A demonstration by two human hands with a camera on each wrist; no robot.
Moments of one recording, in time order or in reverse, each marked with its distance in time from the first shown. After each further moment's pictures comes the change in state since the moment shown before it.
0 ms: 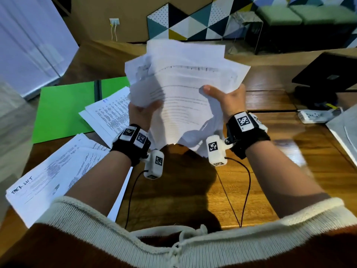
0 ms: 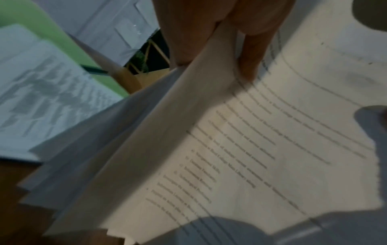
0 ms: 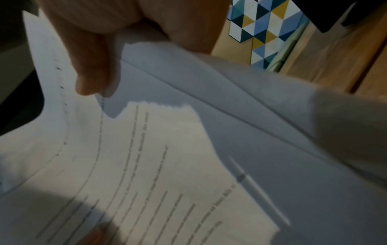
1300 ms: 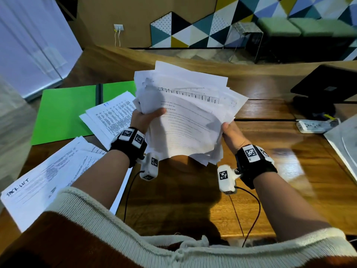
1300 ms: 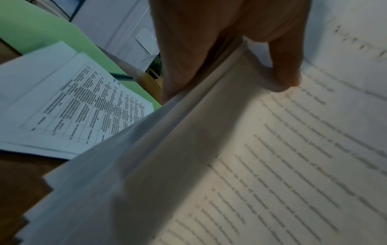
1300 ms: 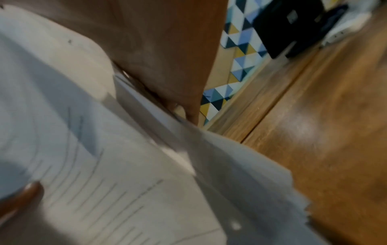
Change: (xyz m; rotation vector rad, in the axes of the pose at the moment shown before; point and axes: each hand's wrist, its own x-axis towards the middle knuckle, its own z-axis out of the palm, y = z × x) left_hand 0.012 -0.012 -0.005 -0.004 -0.120 -0.205; right_hand -0.027 0.048 -0.053 -0.131 -0.318 0.254
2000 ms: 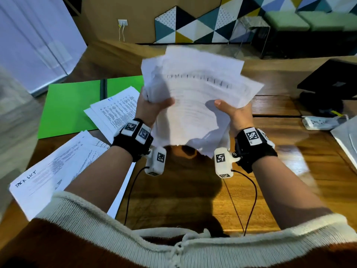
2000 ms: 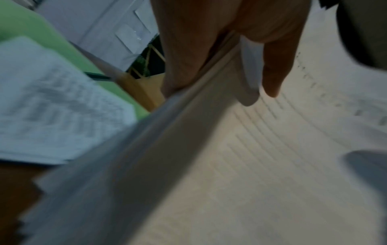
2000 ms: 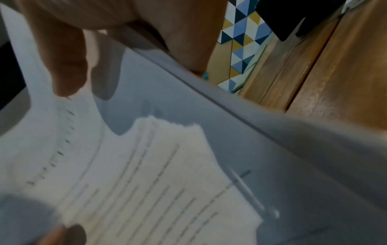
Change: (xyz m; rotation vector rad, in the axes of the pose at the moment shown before) left_hand -0.007 0.018 0.009 -0.042 -0.061 0.168; right_hand 0.014 -0.036 0.021 0.196 0.321 -0.133
